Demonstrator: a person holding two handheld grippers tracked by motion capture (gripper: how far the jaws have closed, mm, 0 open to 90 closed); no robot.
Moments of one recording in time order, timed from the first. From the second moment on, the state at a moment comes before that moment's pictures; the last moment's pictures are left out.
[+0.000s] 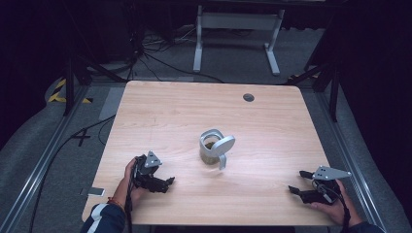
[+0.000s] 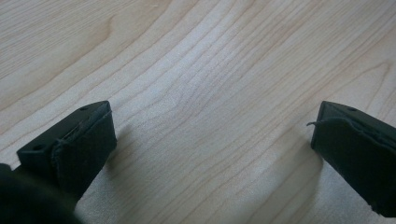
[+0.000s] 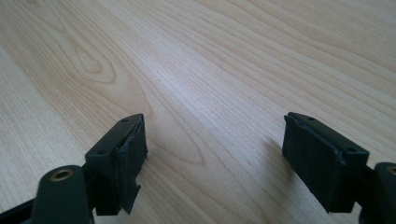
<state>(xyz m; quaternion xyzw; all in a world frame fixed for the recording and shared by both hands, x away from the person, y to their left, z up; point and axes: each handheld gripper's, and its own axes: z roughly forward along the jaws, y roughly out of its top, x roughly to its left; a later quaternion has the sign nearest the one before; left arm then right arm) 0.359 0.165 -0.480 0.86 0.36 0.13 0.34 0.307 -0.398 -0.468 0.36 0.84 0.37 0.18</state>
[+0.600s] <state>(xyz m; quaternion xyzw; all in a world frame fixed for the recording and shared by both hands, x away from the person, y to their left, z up) 0.356 0.166 -0.481 0.86 0.35 0.13 0.35 0.310 -0.396 -0.464 0.36 0.84 0.36 0.17</state>
